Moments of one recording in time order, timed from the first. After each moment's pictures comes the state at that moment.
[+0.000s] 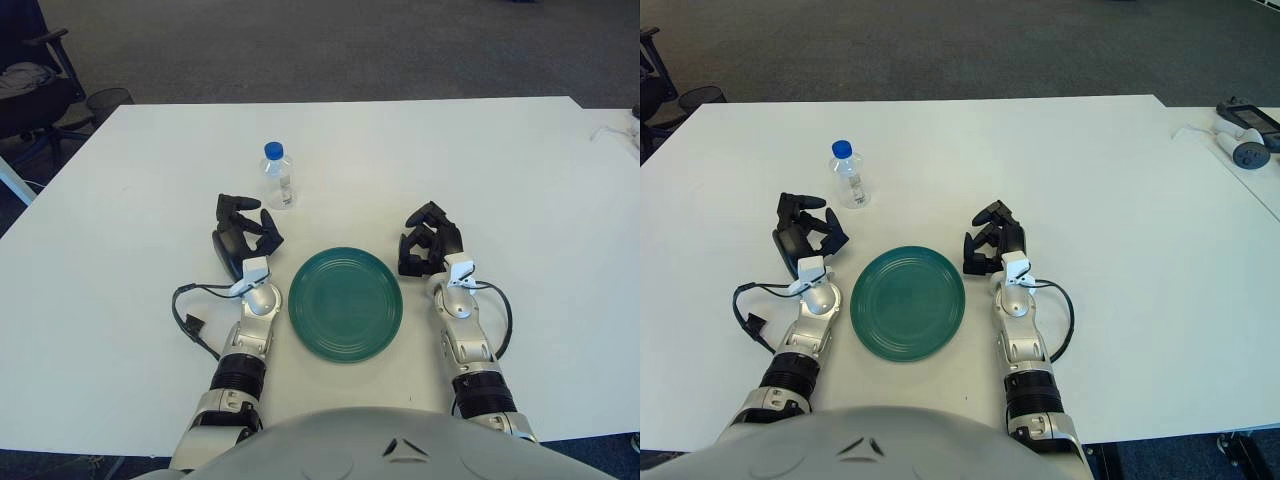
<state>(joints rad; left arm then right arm) -0.11 -0.11 0.04 0.48 0.38 -0.57 0.83 -0.02 0.07 0.03 0.23 -0.09 -0.16 -0.16</state>
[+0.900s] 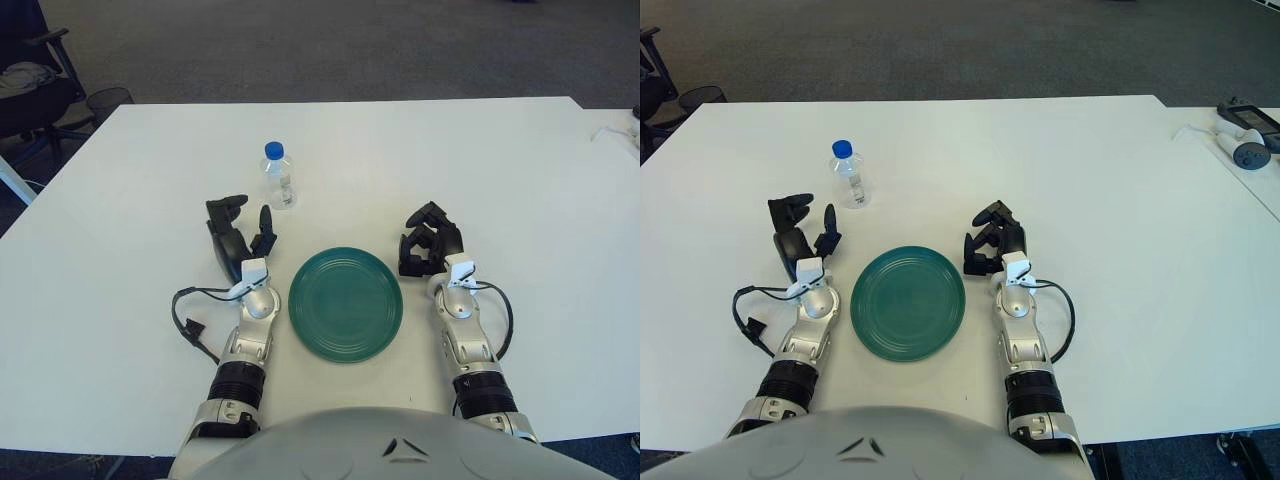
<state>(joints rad) -0.06 -0.11 0.00 0.39 0.34 -0.47 0.73 -0.02 0.07 0.03 0.23 -0.10 -0.16 -0.18</state>
